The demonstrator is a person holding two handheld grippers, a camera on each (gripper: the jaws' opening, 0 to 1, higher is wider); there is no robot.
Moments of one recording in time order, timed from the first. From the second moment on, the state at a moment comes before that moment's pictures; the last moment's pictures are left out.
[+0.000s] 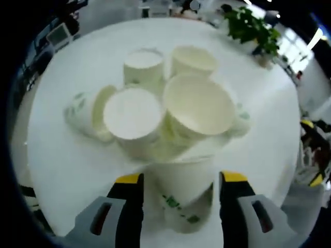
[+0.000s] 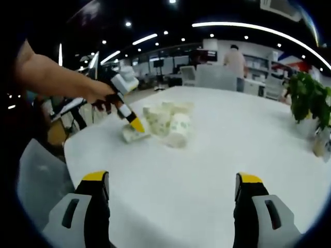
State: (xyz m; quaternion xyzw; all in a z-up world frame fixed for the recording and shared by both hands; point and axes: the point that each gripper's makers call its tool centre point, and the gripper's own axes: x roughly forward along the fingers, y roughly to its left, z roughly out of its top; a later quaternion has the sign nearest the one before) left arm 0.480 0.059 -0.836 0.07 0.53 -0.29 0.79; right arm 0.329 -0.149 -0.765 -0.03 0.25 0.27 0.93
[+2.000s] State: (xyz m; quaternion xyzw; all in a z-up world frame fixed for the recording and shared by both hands) left arm 0.464 0.045 -0.753 0.00 0.27 -0.37 0.89; right arm 0.321 -0.137 -0.757 -0.02 0.24 0.28 0.93
